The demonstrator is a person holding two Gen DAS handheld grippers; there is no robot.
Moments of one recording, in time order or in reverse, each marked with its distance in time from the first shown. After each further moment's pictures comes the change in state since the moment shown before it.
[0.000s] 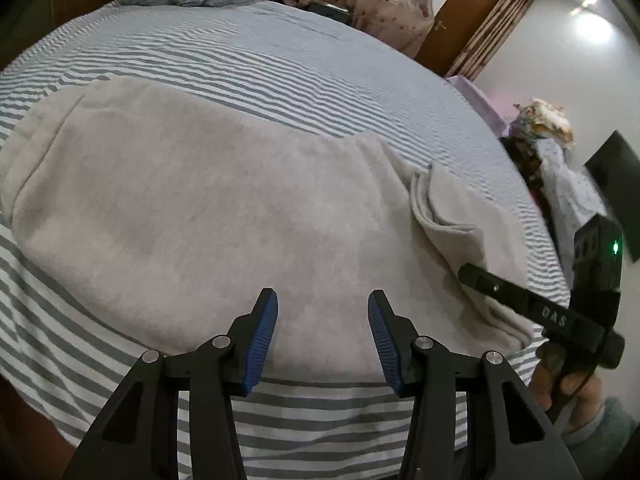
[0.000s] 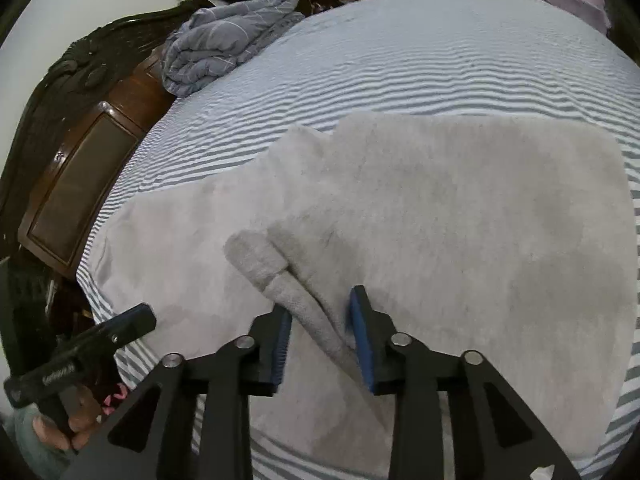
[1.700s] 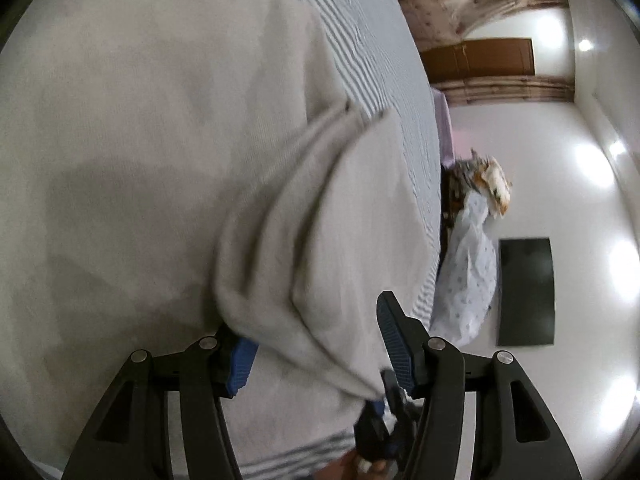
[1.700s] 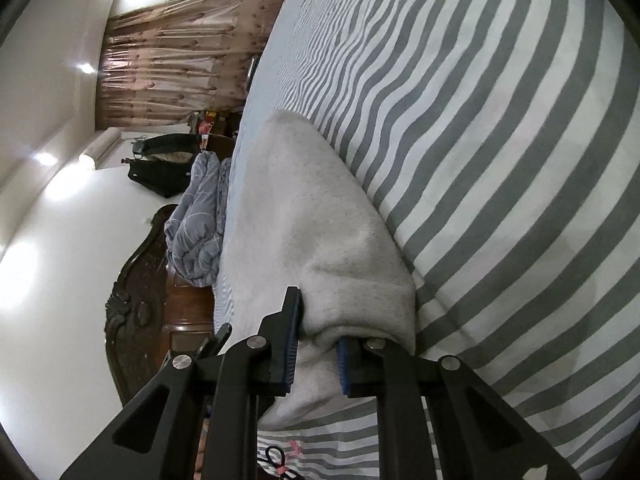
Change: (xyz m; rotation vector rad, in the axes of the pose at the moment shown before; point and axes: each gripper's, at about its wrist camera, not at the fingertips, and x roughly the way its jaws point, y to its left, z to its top) left arm 0.110 -0.035 0.010 -0.501 0.213 -0.421; right arm -0.071 -0.198 -0.110 0.821 -0.308 0.327
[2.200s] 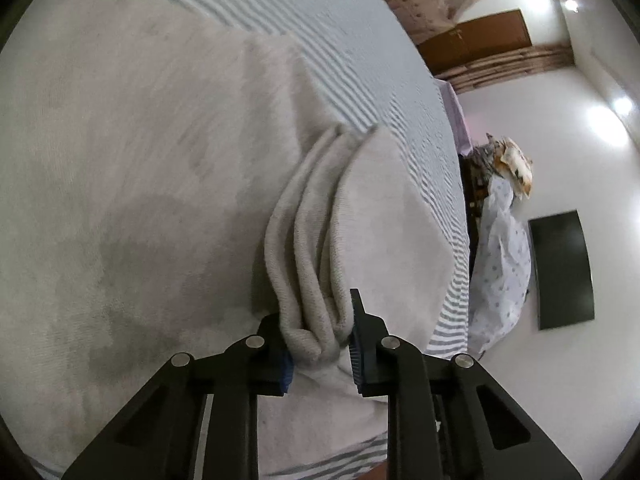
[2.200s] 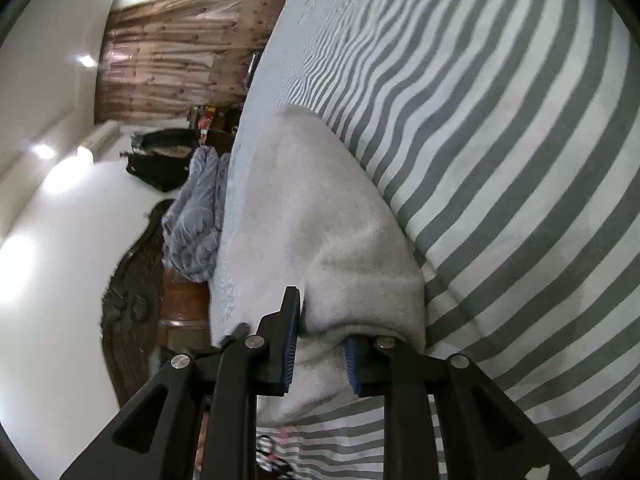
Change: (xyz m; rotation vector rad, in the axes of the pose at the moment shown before) left arm -0.003 -0.025 0.000 0.153 -0.017 0.122; right arm -0.004 0.010 0.001 -0.042 0.013 -0.037
